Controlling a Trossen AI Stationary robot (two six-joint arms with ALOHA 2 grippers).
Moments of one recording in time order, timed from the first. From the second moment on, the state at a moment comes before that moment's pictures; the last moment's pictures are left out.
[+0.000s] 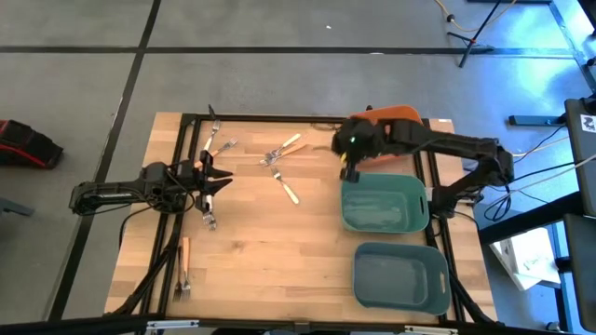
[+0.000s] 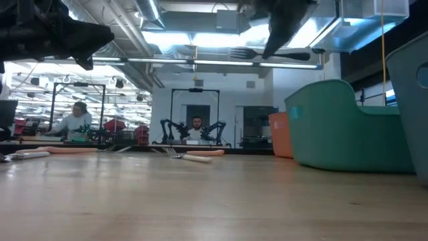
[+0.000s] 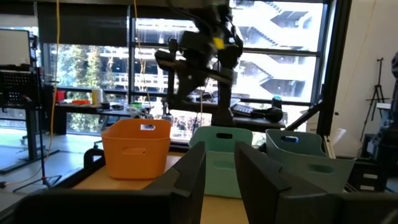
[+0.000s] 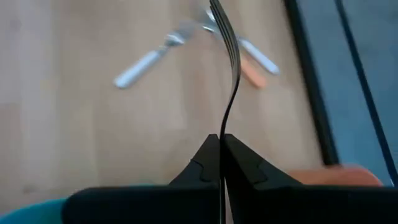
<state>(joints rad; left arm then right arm) 0.12 0.04 0.01 0.25 0.00 -0.08 -0.21 1.48 1.48 -0.97 0.14 -0.14</state>
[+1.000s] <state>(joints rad) 0.12 0.04 0.01 0.19 0.06 -0.12 -0.70 1.38 0.95 -0.71 0.21 0.01</state>
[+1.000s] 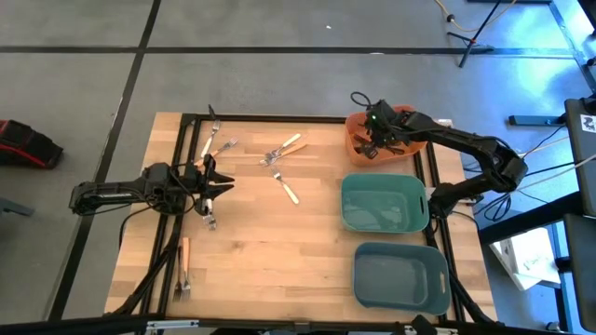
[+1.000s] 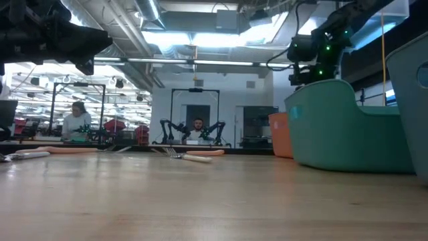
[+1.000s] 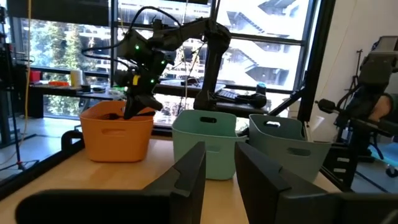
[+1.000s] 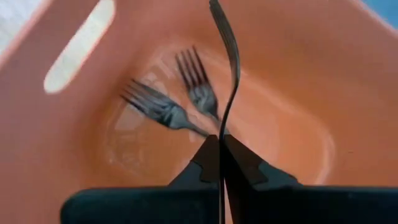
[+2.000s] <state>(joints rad) -0.05 0.60 0.27 0.23 -0.13 -0.13 -0.15 1.19 0.84 0.25 0.10 -0.36</state>
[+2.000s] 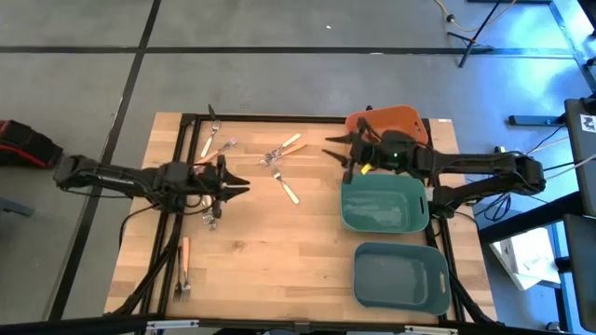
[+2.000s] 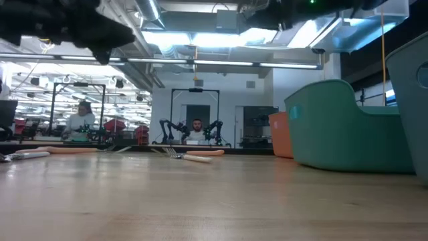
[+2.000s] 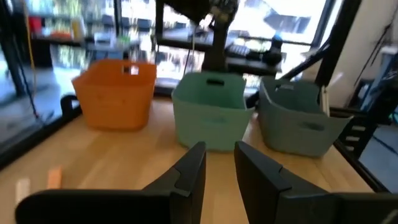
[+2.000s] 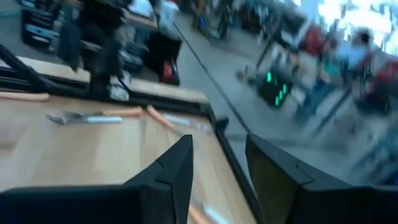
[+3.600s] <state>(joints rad) -0.90 1.56 0.99 -1.11 0.35 -1.37 0.20 1.41 0.82 0.60 -0.04 -0.48</state>
